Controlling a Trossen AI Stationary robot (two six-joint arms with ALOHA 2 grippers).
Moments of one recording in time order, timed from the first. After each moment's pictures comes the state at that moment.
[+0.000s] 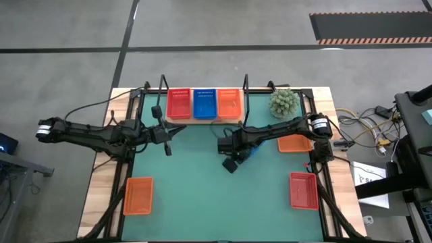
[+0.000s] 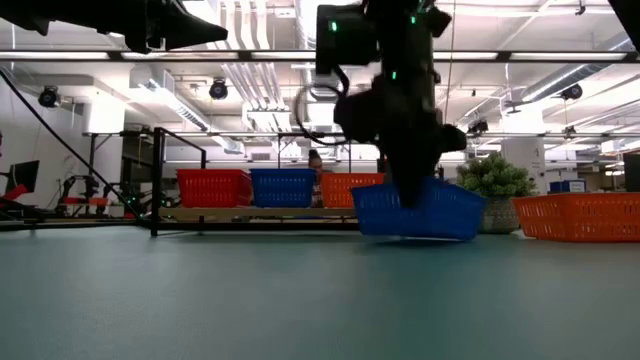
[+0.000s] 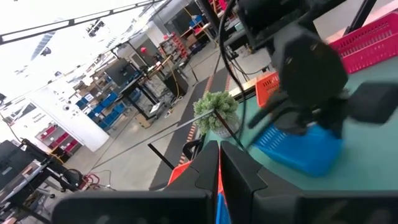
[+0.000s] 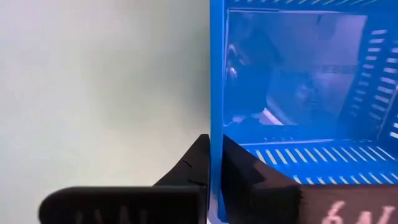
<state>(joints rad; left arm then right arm) -0.06 0.72 0.48 0.22 -0.37 0.61 0.03 1.99 1.50 -1.03 -0.06 0.80</state>
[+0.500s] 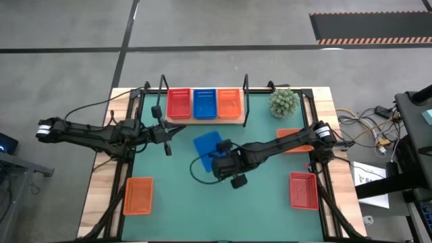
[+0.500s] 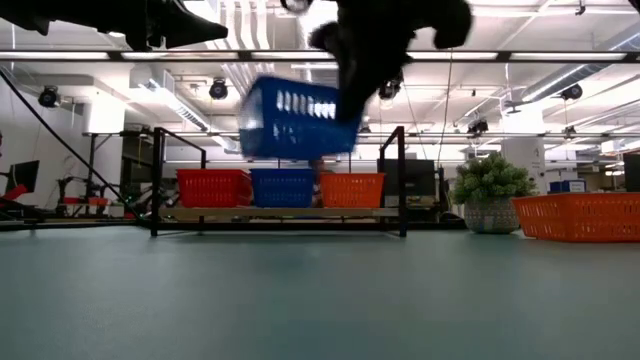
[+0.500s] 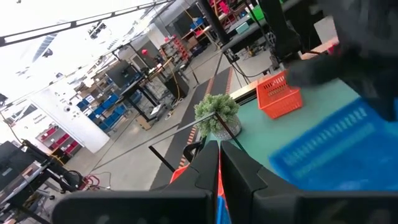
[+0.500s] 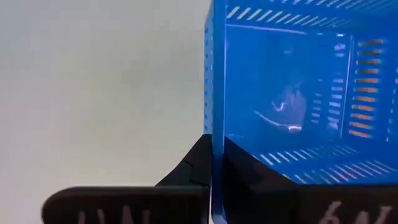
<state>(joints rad) -0.06 0.72 0.48 0.23 -0.37 0.61 0.24 1.99 1.75 -1.00 0.22 -0.23</state>
